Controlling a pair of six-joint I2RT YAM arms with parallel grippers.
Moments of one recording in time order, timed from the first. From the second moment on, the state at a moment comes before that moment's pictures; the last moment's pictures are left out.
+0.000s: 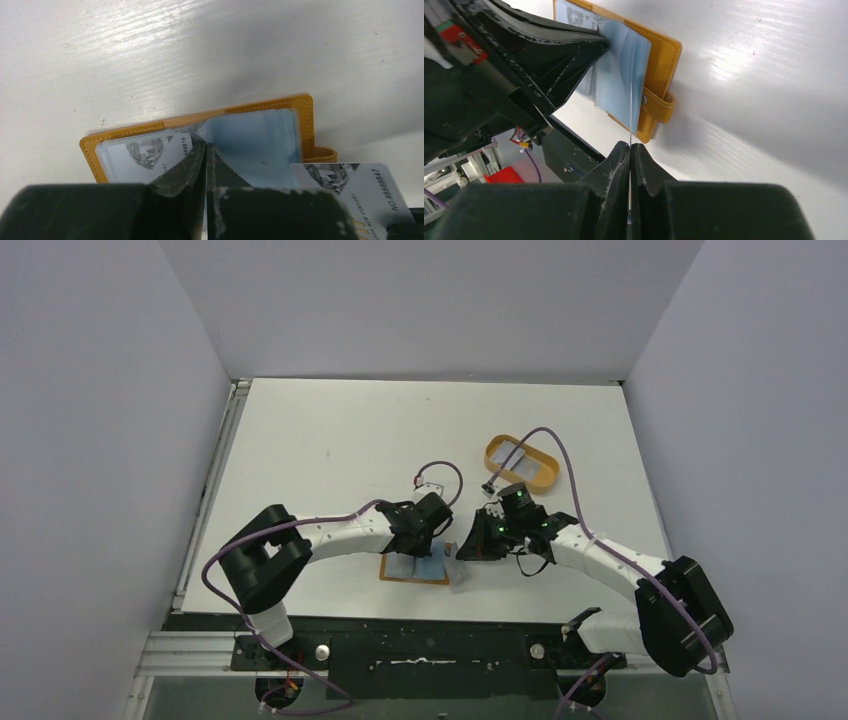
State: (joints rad) left arm -0.98 1.74 1.03 -0.42 -0.30 -0.66; right arm 0.56 1.26 0.60 -0.25 -0.45 0.70
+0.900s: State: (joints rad) left arm -0.97 1.72 1.01 -0.43 -0.30 -0.67; right arm 0.60 1.21 0.64 -0.29 -0.33 0.68
